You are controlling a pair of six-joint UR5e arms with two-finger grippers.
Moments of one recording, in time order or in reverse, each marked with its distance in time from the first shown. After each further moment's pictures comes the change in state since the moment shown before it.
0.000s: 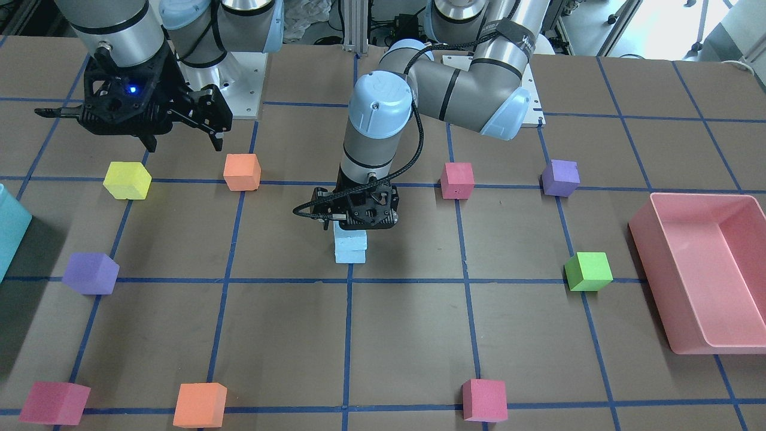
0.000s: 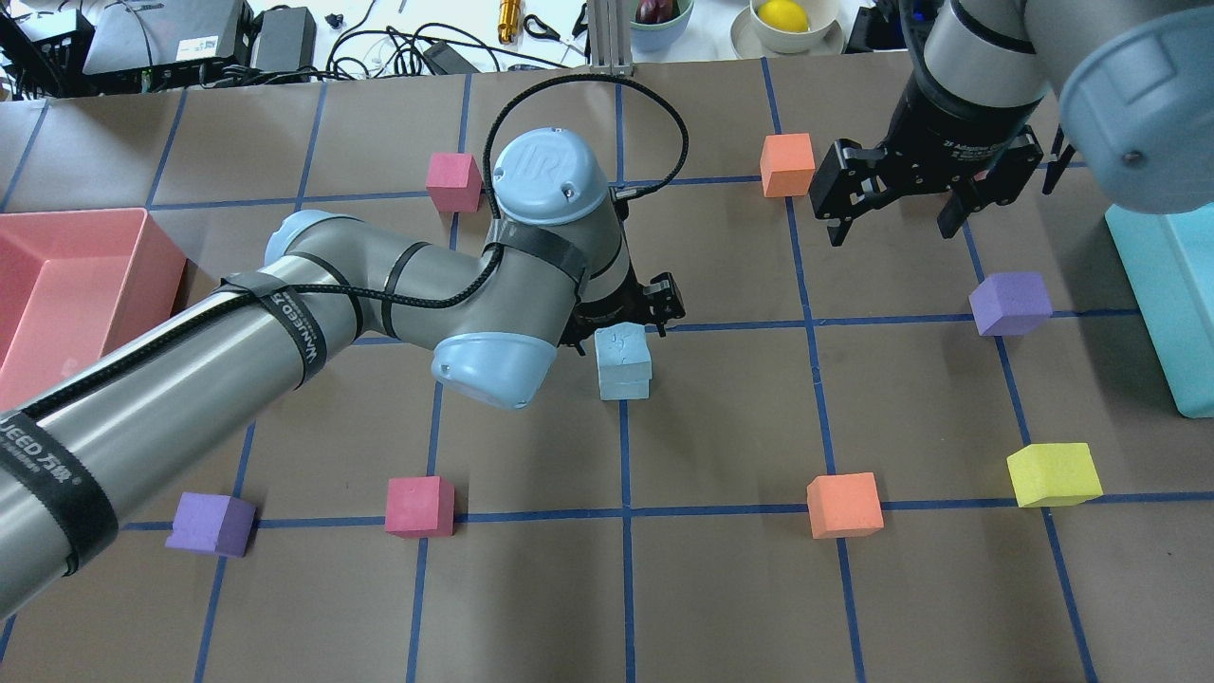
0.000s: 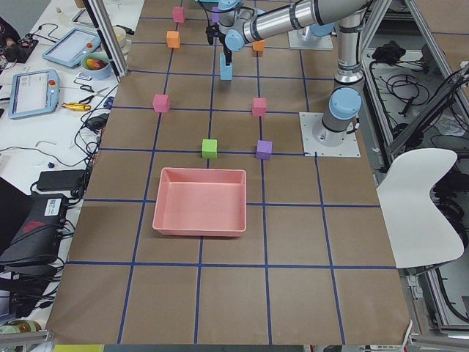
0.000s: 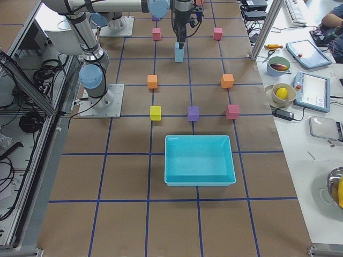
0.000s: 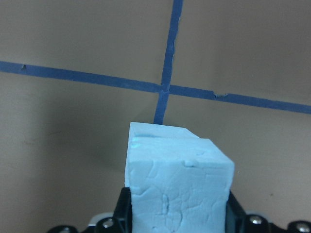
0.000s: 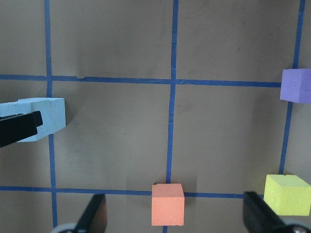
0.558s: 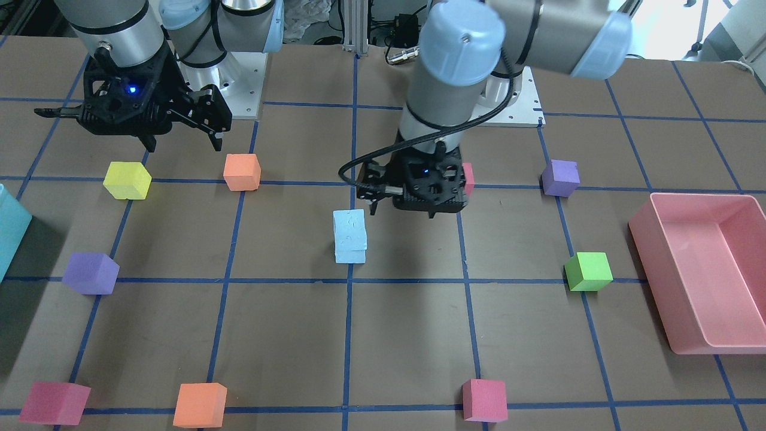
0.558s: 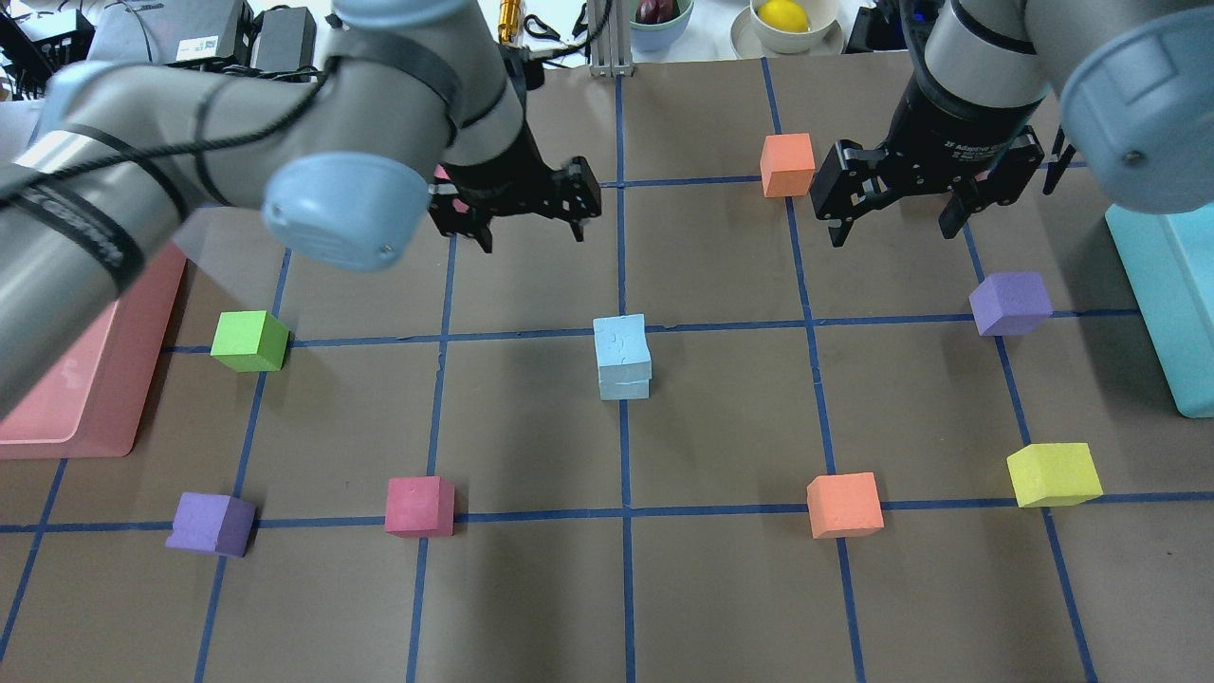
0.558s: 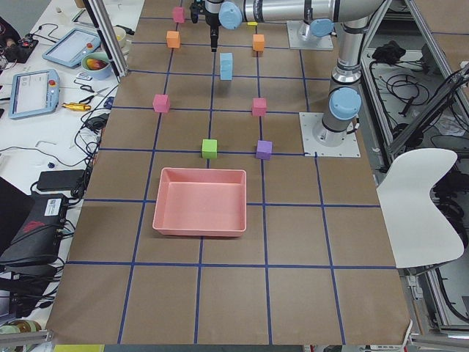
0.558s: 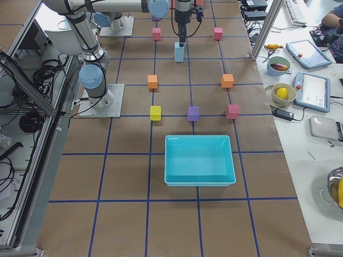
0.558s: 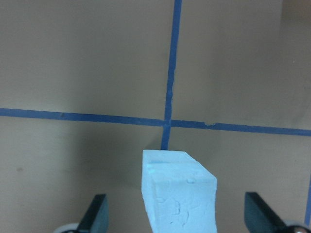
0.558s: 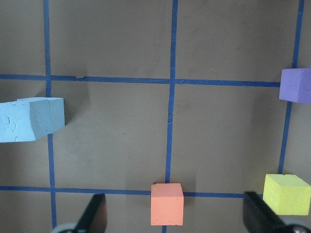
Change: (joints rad) left arm 0.198 0.137 0.246 -0.417 0.027 0.359; right arm 0.000 0.001 0.000 0.001 -0.002 0.000
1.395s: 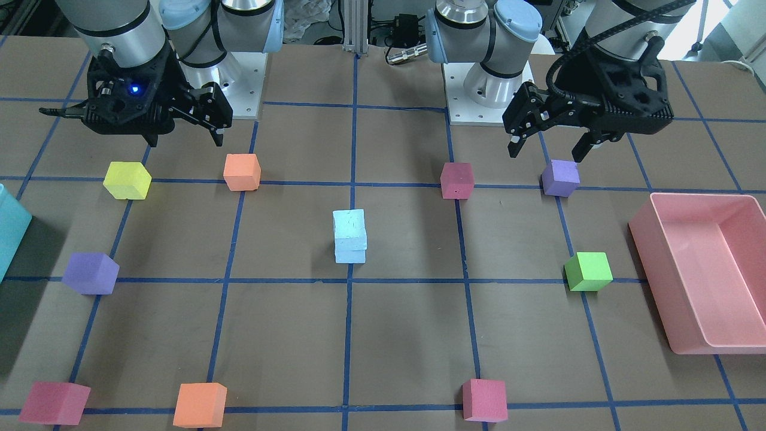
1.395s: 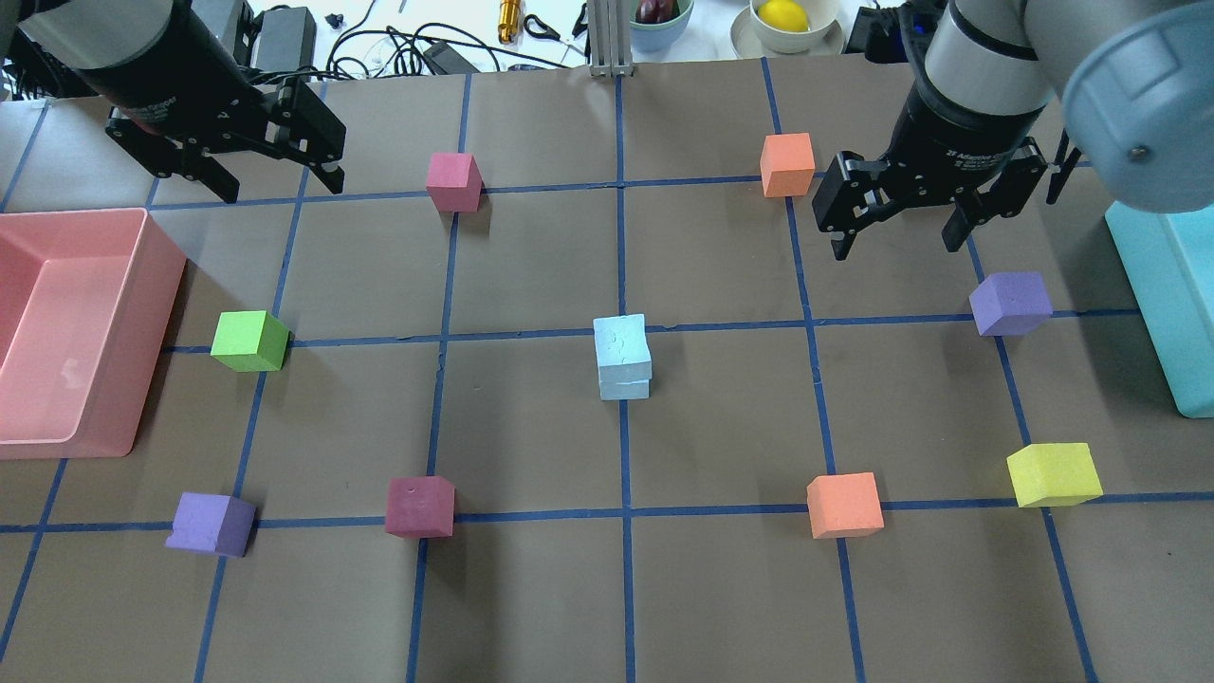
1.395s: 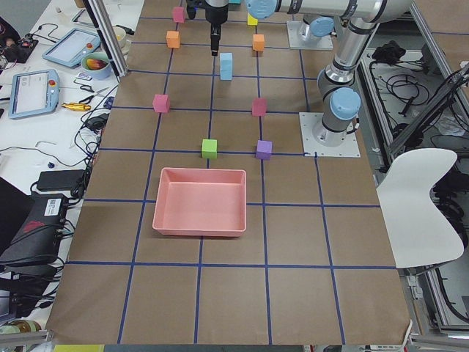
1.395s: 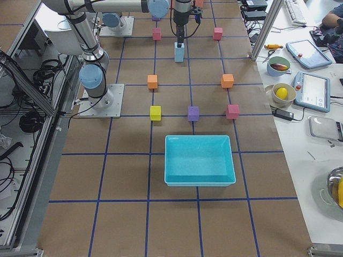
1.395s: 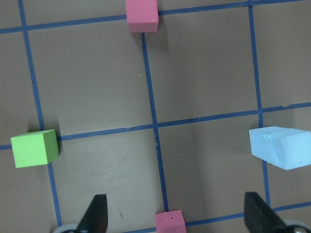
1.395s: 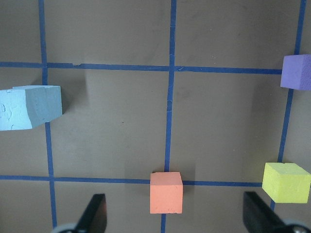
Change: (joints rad) left arm 0.265 0.189 0.021 -0.218 0.007 0.250; right arm -0.001 -0.003 0.001 0.043 -0.004 0.001
